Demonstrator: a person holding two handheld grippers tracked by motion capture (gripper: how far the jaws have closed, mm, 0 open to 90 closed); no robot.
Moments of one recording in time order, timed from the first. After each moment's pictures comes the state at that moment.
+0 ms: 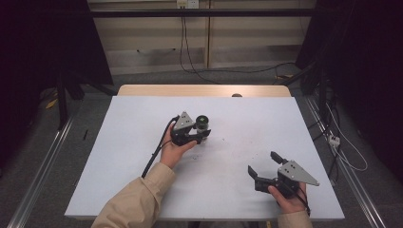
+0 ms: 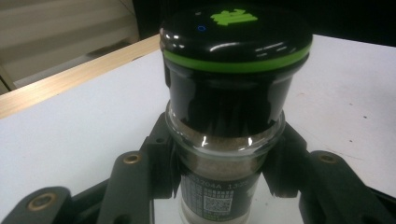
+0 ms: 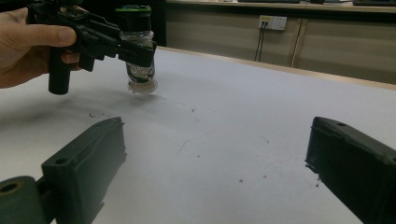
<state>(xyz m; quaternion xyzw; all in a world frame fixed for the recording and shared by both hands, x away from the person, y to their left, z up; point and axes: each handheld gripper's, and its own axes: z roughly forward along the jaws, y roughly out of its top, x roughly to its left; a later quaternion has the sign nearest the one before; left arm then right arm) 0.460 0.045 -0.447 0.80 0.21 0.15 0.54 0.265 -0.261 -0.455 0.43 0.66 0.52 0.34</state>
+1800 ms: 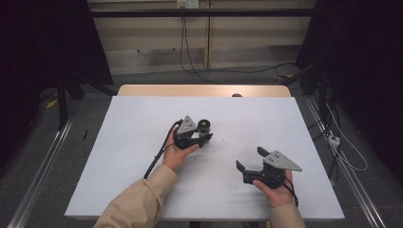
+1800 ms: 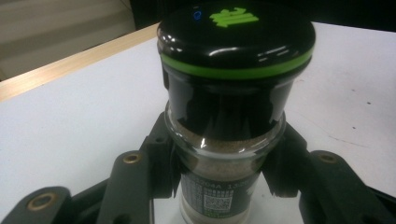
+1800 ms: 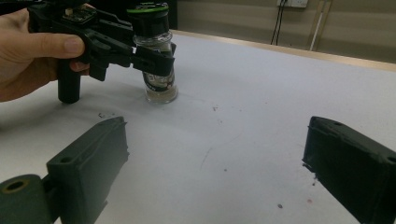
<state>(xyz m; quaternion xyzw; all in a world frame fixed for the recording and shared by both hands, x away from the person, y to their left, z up) 0.455 0.039 -0.461 0.81 0.20 0.15 0.53 0.295 -0.235 -0.453 0.43 0.68 0.51 0.30</state>
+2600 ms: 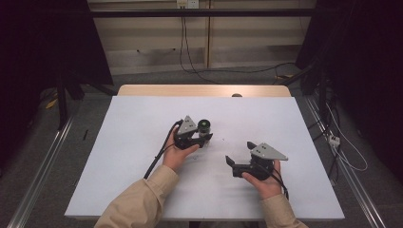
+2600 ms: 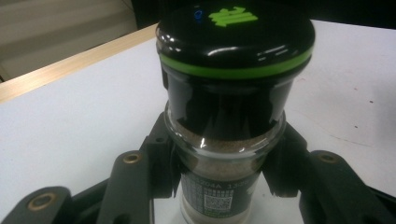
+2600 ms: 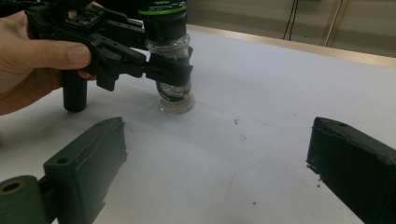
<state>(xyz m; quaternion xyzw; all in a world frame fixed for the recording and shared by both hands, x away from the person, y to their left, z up) 0.454 0.038 -0.461 0.81 0.20 0.15 0.53 0.319 -0.209 -0.447 0.43 0.70 0.50 0.27</state>
